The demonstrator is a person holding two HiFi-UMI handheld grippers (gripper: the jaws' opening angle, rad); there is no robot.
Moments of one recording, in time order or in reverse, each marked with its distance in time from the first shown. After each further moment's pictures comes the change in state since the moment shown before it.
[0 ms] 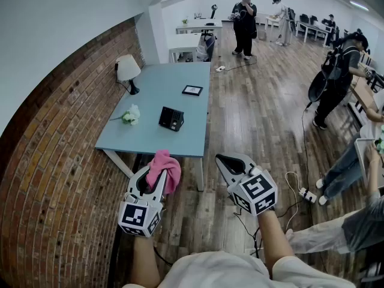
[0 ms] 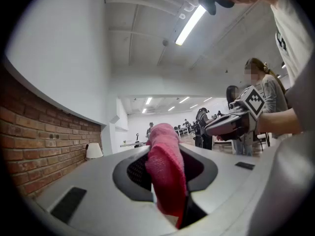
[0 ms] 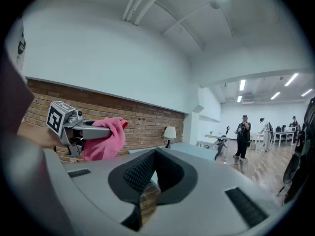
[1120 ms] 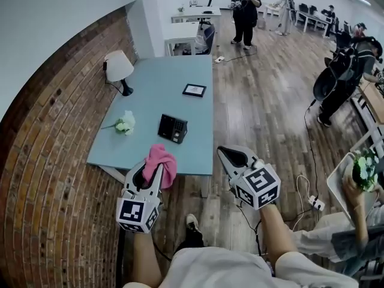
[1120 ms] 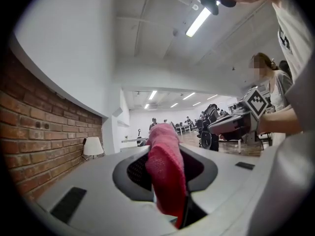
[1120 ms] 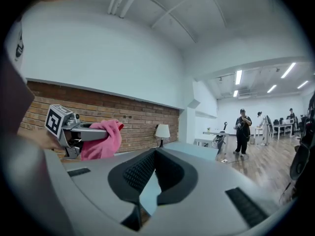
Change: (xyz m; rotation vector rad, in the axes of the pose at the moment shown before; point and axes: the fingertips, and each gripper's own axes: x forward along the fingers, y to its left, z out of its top) left arm 0.140 0.137 -0.063 -0.035 0.035 0.000; right arm 0.174 -0.094 -0.014 0.063 -0.001 -0.037
